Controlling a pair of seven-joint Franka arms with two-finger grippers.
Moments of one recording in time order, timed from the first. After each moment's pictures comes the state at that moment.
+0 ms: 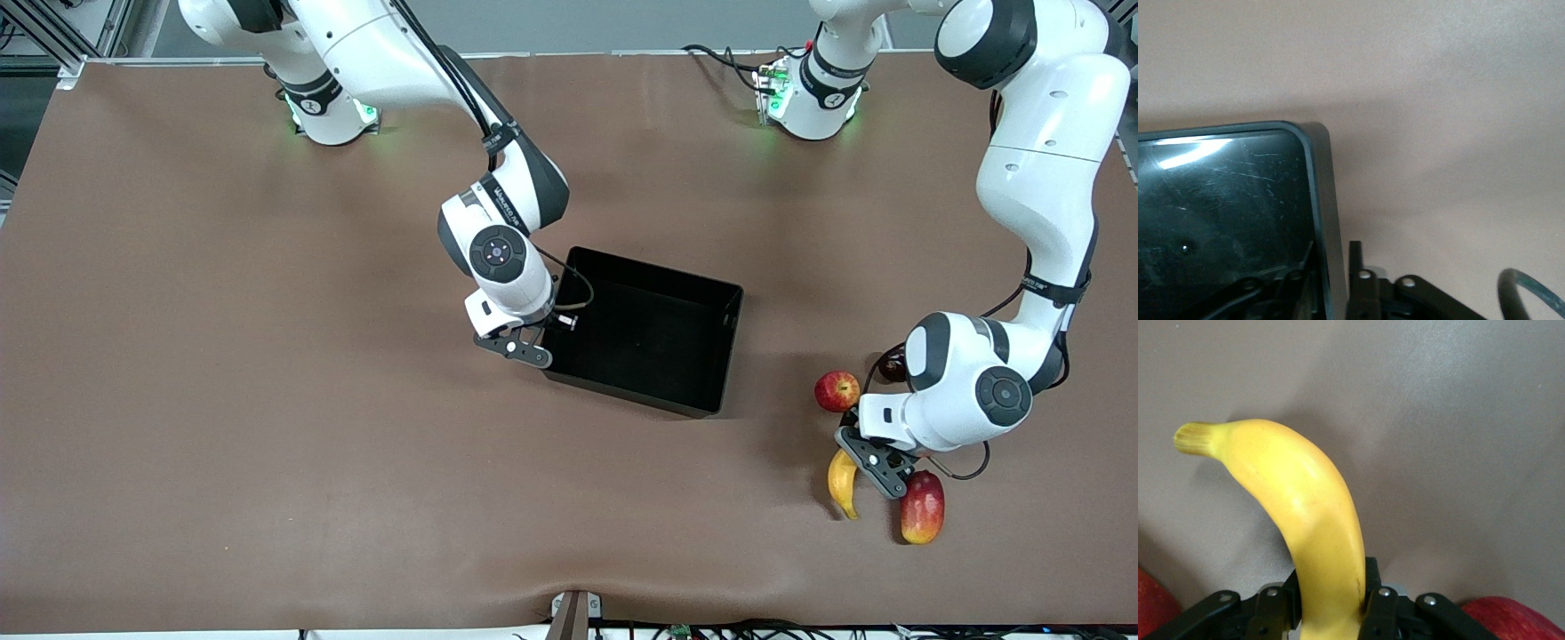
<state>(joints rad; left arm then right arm) 0.28 0.88 -0.38 -1.46 0.29 2.36 0.79 0.82 0.70 -0.15 -1.51 0.29 2.20 0.88</state>
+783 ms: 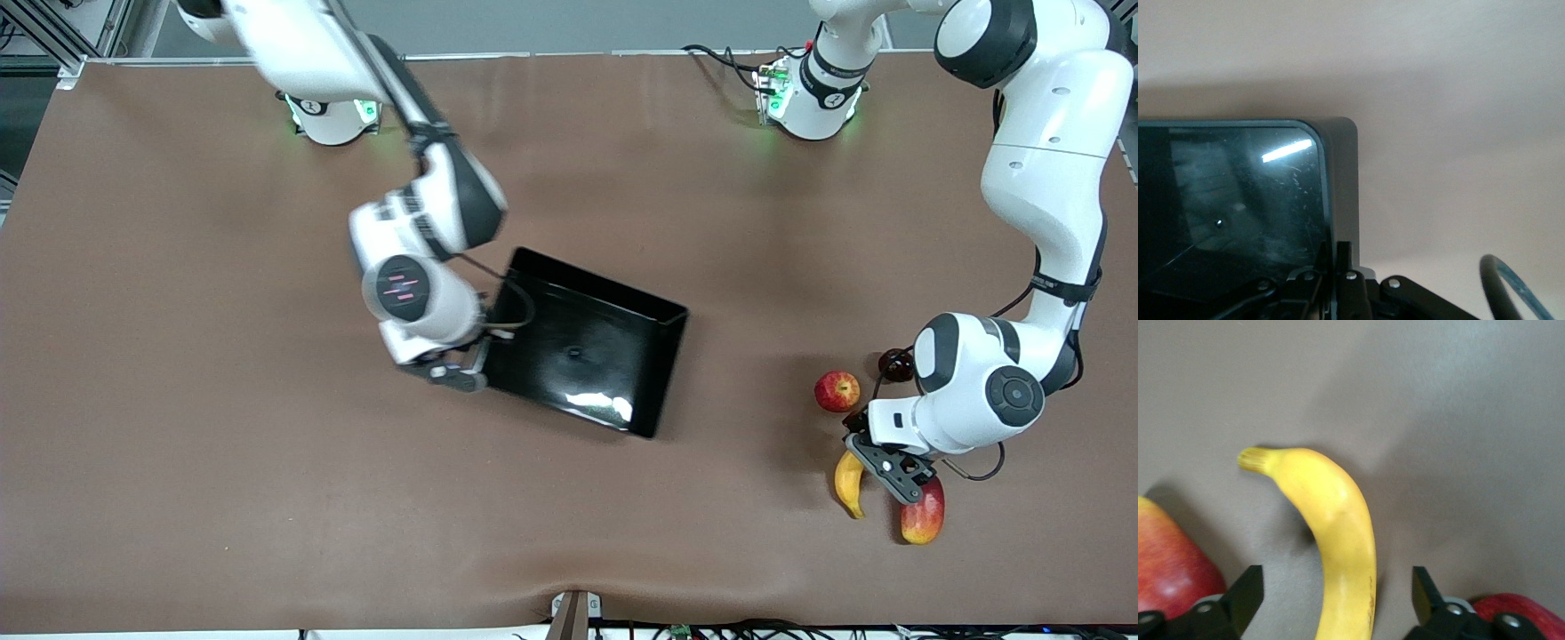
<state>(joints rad) 0.27 0.85 -0.37 -1.44 0.30 2.35 0.69 0.61 0.56 -0.19 -1.44 0.29 1.81 0.64</state>
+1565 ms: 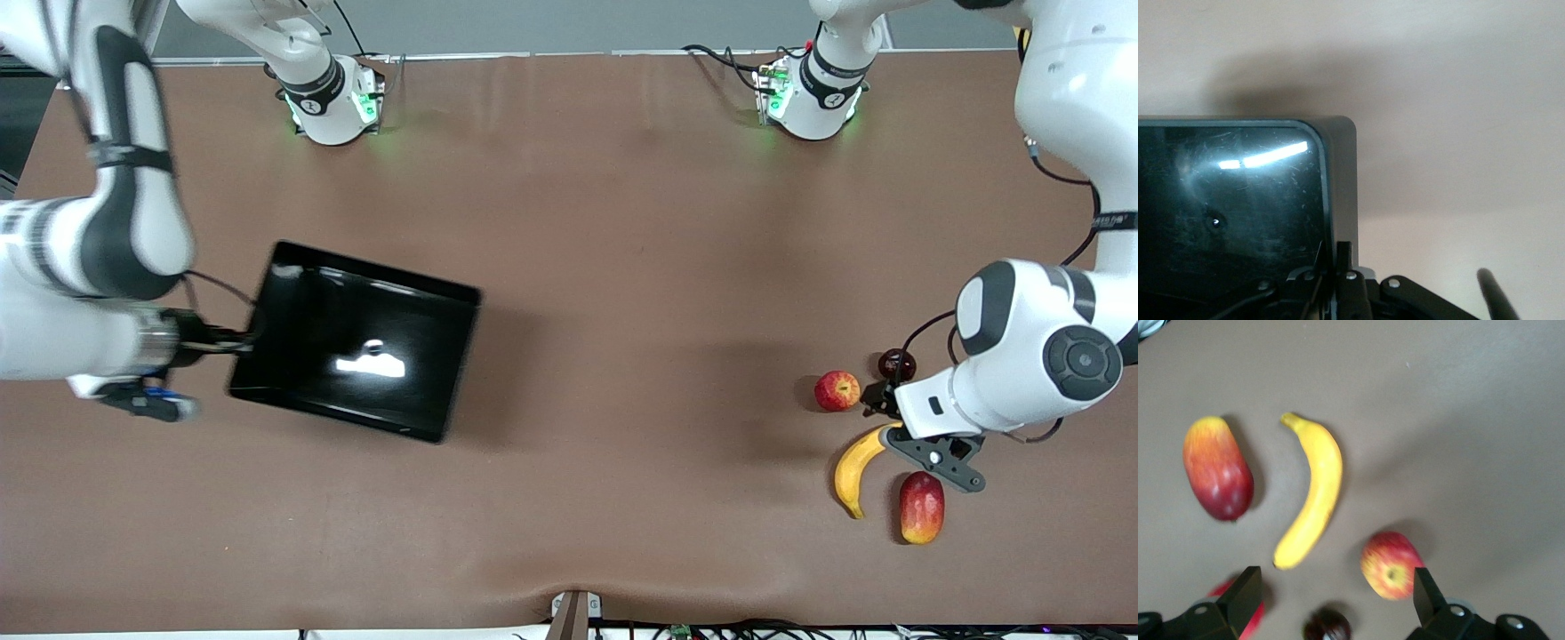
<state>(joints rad) 0.26 0.60 -0.46 -1.42 0.30 1.95 0.27 0.11 0.42 -0.21 -1.50 0.20 1.62 0.12</state>
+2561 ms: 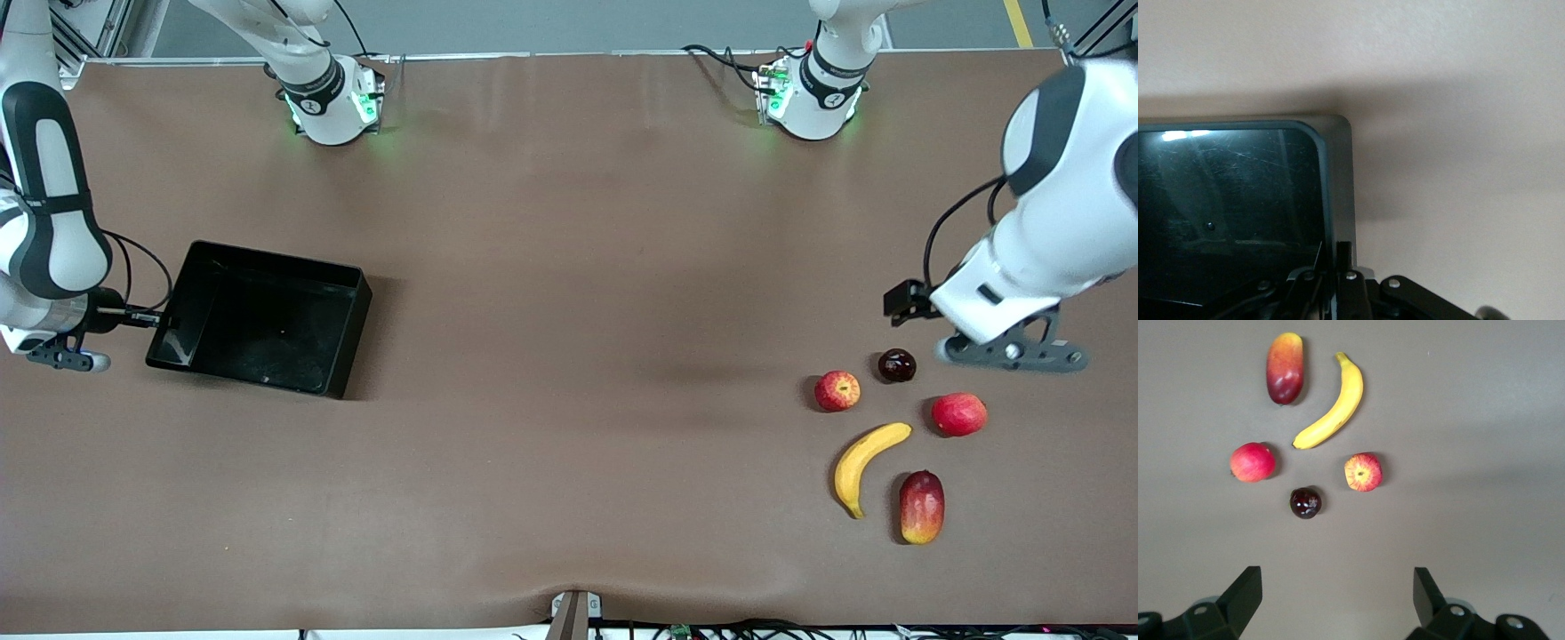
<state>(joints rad) 0.27 0.24 -0.51 -1.48 0.24 1.65 -0.13 -0.21 0.40 -0.21 -1.95 0.19 2.08 -0.33</state>
